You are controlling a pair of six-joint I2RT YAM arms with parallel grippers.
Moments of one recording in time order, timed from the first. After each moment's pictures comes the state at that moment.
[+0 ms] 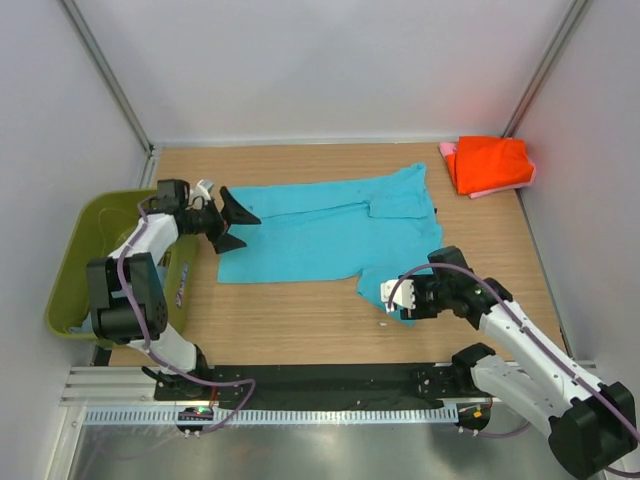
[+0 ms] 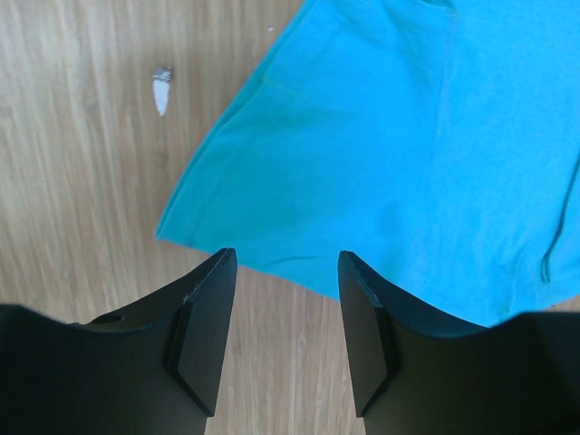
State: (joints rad) left arm 0.08 1.61 1.07 -0.47 0.89 -0.53; right arm 0.41 0.84 0.55 -0.69 -0.34 -1.17
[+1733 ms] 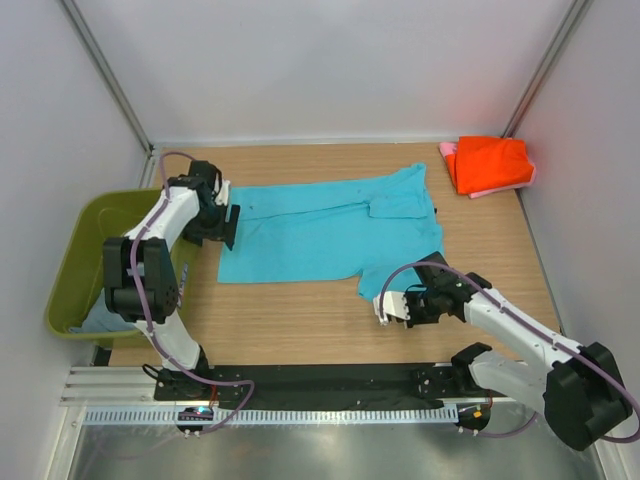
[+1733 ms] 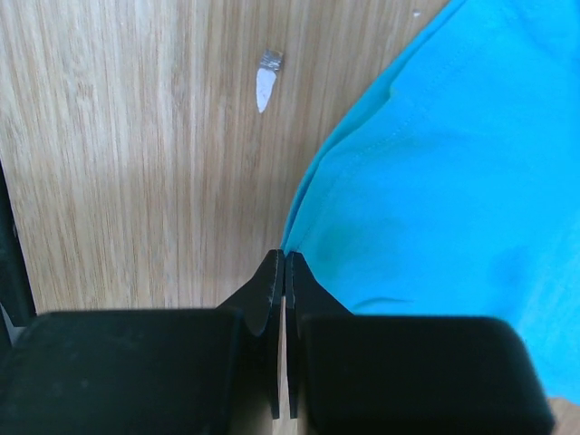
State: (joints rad) left arm -0.06 1.75 1.36 -0.87 -0.01 0.04; right arm 0.48 1.03 0.50 -0.71 -0.34 -1.20
